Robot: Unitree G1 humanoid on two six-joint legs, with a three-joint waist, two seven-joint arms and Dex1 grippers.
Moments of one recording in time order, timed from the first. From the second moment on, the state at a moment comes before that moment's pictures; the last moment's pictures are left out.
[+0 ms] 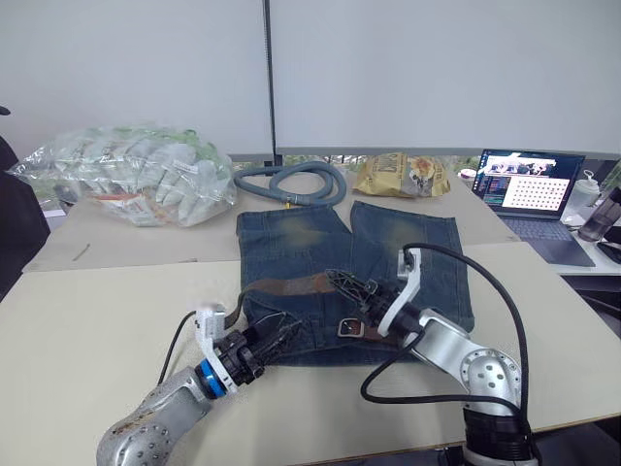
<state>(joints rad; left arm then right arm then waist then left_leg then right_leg) 0.02 0.40 0.07 -0.42 -1.16 0.56 -0.42 -0.40 -0.16 -0.17 -0.29 1.24 0.94 0.09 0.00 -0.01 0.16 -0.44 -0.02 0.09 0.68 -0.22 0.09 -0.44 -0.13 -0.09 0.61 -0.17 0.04</state>
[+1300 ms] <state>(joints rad) -0.08 0.30 0.15 -0.40 -1.26 0.68 -0.20 -0.33 -0.48 -0.04 -0.38 0.91 0.75 0.48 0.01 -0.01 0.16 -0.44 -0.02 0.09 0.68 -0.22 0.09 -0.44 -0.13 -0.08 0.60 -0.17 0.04</state>
